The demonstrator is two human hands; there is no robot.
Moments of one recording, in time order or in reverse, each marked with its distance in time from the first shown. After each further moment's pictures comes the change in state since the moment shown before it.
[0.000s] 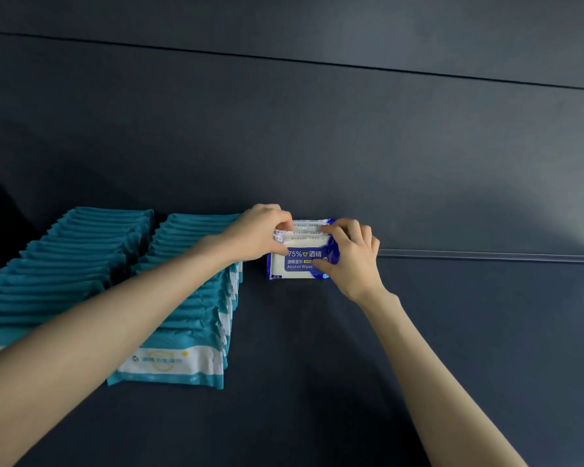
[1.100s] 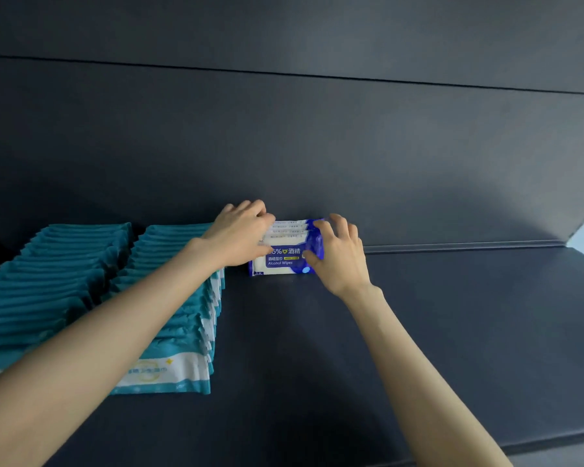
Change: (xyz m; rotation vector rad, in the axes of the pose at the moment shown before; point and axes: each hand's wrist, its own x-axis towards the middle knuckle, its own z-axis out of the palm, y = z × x) left_hand -0.001 0.017 -0.011 0.491 -0.038 0.088; right_hand -0.004 -0.012 -0.024 -0.108 -0.032 0.092
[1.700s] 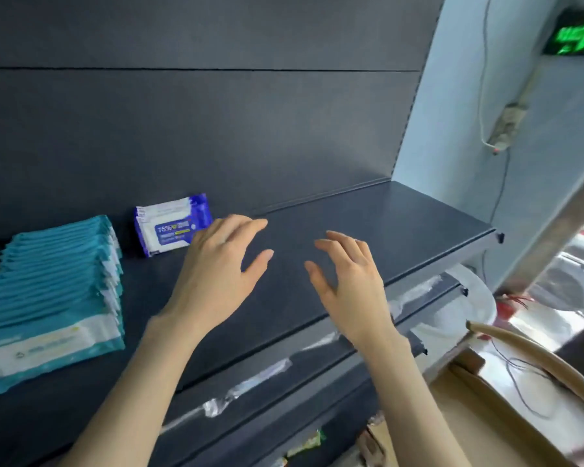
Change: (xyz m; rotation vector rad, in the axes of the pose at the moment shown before) left_hand -0.130 0.166 -0.049 -0.558 0.530 0.263; right_hand -0.228 0.014 -0.125 -0.027 0.407 0.207
